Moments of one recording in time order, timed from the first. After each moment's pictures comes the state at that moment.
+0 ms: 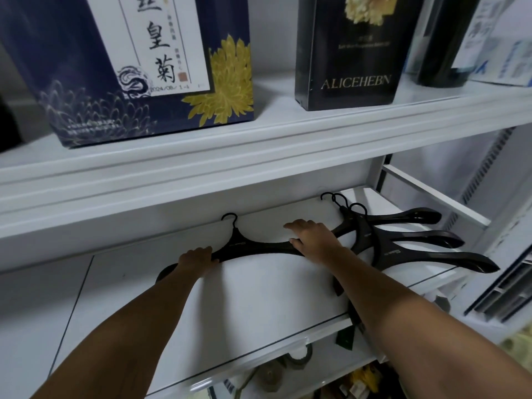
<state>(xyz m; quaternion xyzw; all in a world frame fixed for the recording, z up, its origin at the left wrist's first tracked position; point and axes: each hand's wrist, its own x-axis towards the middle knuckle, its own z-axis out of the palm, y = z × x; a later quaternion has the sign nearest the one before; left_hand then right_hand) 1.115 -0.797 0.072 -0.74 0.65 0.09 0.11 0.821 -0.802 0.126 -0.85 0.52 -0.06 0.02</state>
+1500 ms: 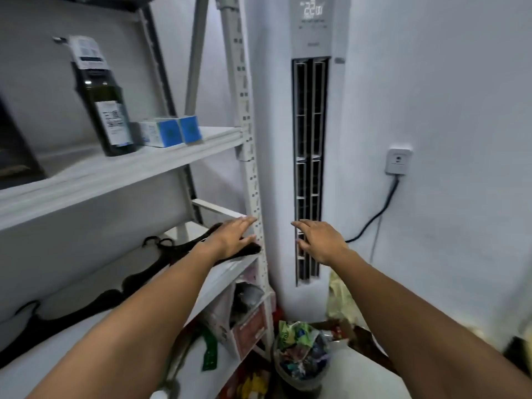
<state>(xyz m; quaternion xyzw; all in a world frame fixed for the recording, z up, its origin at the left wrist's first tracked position) 0.613 -0.683 0.228 -0.30 0.95 0.05 -0.07 0.410 -0.541 0.208 -0.64 0.76 -0.10 -0.05</state>
